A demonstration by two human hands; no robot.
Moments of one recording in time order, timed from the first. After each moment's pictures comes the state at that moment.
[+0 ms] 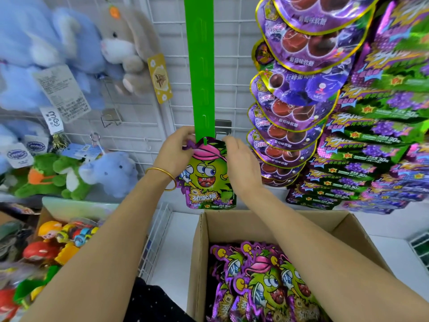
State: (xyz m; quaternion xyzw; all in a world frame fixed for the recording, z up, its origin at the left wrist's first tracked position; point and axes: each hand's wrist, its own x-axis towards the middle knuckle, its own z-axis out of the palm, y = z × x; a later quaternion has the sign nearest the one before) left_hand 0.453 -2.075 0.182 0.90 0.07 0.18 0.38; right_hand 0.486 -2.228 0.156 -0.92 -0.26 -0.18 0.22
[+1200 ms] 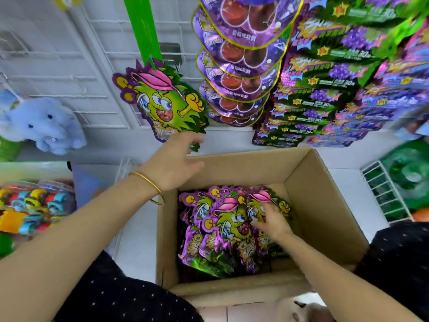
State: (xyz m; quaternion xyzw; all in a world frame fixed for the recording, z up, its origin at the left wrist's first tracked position) left_hand 0.395 -2.181 0.132 0.94 0.01 -0.05 0.35; right_hand 0.407 -2.434 -0.084 -0.94 -0.02 0.27 0.22
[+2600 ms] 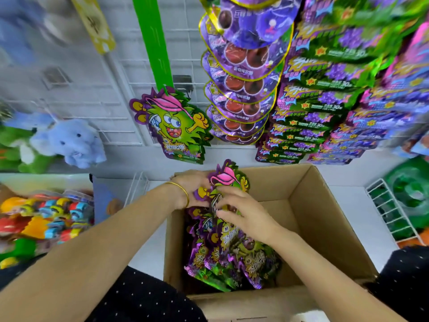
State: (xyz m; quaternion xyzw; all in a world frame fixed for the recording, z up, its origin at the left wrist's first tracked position) left_hand 0.404 -2.194 0.101 0.62 0.27 -0.26 0.69; right_hand 0.397 -2.367 0.044 -0.84 -0.36 0.13 0.39
